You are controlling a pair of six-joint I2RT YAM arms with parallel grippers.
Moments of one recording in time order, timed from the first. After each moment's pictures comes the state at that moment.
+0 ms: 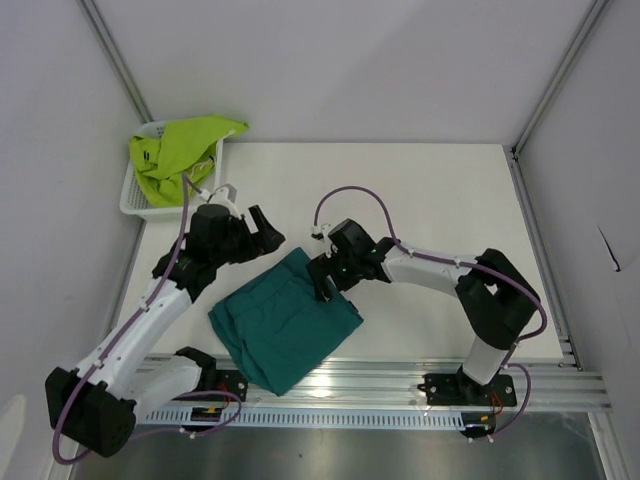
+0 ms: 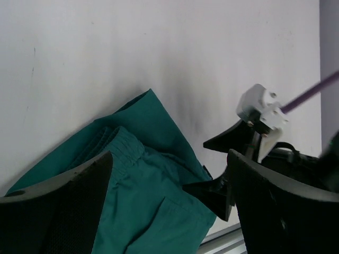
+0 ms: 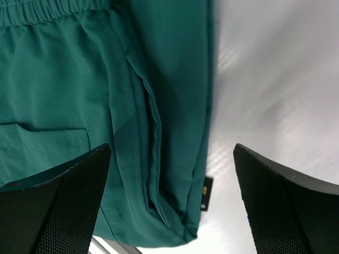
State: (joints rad) left arm -0.38 1.02 0.85 -0.43 0.07 -0.65; right arm 0.84 1.71 1.08 -0.32 -0.18 0.23
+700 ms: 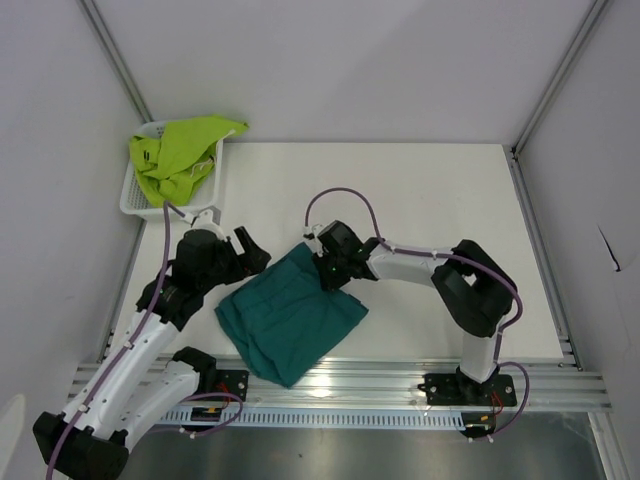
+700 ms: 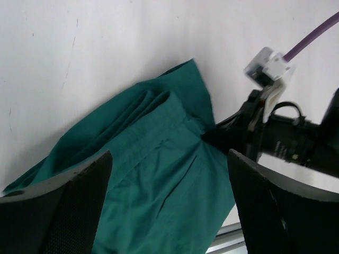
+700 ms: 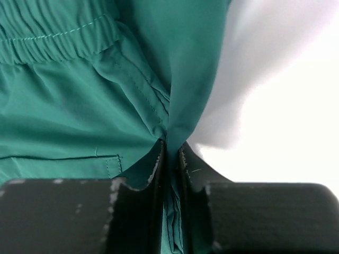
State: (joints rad) left arm -0.38 0.75 0.72 -0.55 -0.02 -0.65; right arm 0.87 1.87 1.17 -0.27 -0.12 0.23
